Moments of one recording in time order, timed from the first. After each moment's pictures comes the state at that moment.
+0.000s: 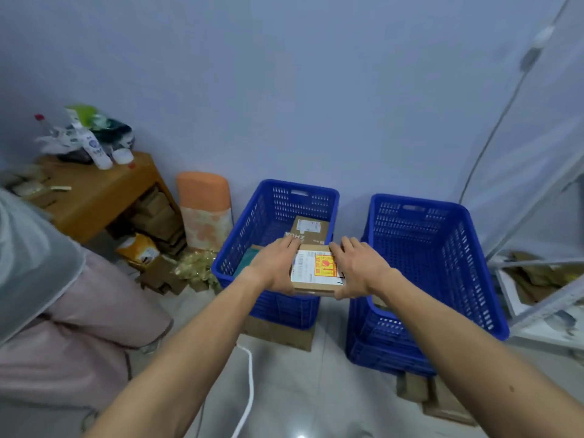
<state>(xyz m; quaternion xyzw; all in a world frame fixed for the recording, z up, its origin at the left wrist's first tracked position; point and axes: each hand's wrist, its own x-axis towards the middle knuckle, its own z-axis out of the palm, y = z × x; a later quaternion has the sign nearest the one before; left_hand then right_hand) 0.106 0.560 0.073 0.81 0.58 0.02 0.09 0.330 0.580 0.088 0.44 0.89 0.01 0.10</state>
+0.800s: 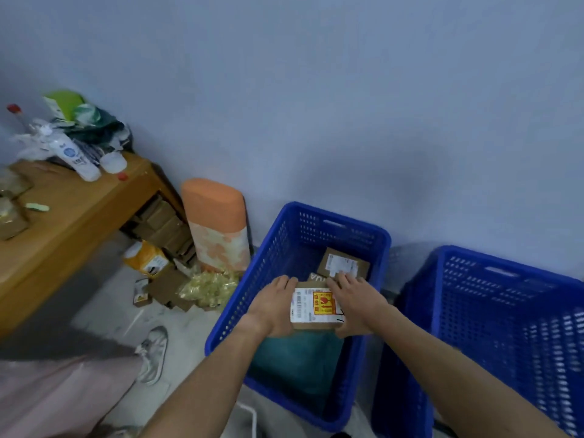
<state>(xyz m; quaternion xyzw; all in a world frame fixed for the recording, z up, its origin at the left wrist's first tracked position) 0.001 0.835 -0.032 0.73 0.66 -0.04 0.17 0.211 0.912 -0.024 0.33 0.93 -0.06 0.16</state>
